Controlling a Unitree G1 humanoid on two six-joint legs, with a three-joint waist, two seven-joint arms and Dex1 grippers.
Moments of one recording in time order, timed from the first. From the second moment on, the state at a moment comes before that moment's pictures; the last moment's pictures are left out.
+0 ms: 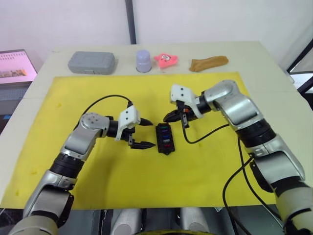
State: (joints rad) left arm -0.55 0.57 -0.24 0.08 -0.26 0.31 -1.24; right arm -0.96 -0.57 0.39 0.14 0.13 0.65 1.32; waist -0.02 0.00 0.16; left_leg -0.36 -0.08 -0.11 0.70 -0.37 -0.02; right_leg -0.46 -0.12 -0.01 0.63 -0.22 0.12
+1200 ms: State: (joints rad) left arm -0.26 0.91 0.11 -0.23 -0.46 0.54 -1.17; right arm -0.76 -0.88 0.16 0.05 0.16 0.76 1.14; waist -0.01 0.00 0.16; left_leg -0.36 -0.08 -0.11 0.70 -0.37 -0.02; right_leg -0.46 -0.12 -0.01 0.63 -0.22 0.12
